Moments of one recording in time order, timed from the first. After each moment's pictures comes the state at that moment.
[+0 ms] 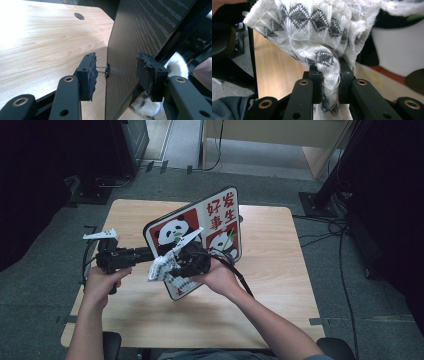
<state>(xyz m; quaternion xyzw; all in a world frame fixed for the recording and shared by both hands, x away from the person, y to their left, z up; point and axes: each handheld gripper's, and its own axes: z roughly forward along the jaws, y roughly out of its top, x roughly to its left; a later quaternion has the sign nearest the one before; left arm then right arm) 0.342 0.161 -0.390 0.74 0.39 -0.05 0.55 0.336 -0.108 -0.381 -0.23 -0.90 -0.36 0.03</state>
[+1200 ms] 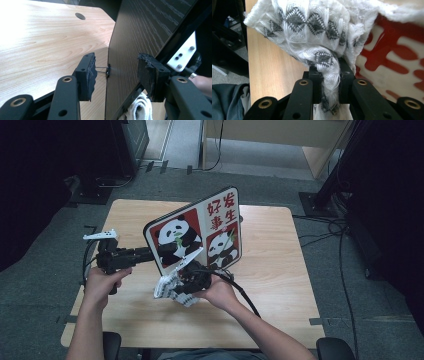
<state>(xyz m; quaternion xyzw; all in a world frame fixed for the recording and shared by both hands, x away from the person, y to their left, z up) 0.342 0.161 -0.392 0.73 0.39 -0.05 0.55 0.322 -0.112 -0.446 -0.23 -0.91 -0.34 0.06</state>
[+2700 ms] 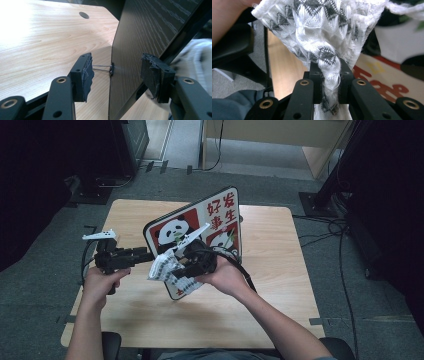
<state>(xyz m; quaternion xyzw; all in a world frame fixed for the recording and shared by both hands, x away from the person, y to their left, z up) 0.342 0.165 -0.391 0.74 0.40 -0.05 0.54 0.326 -0.121 -0.352 -0.23 -0.90 -0.36 0.05</state>
